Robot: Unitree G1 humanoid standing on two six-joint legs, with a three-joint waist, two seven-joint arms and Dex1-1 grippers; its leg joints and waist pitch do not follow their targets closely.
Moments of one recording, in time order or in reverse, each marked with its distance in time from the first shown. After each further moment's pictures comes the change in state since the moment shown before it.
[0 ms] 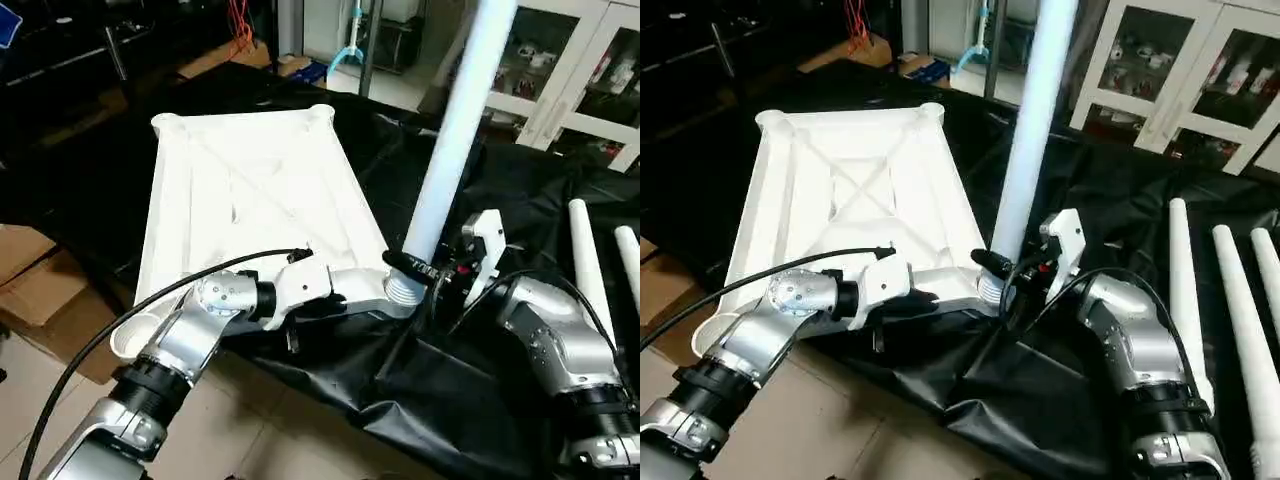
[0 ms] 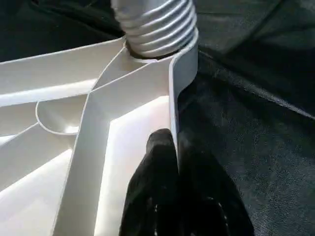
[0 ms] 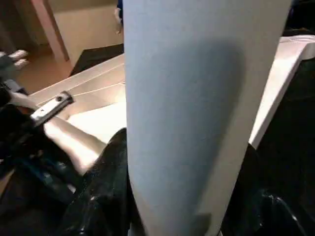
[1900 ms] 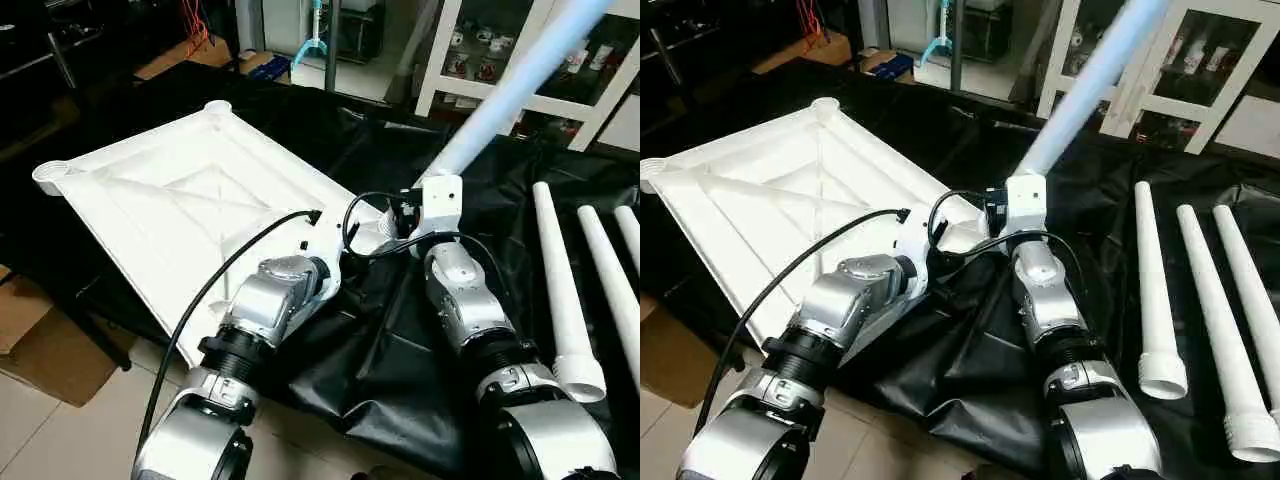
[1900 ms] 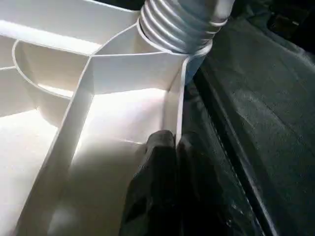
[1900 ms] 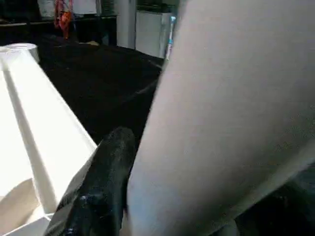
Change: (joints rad) left arm -0.173 -0.372 0.254 0.140 -0.089 0.591 0.513; right arm -0.284 0.269 -0.013 0.428 -0.299 -0.286 -0.889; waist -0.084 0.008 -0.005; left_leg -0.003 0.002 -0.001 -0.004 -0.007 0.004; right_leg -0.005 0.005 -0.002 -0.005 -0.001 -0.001
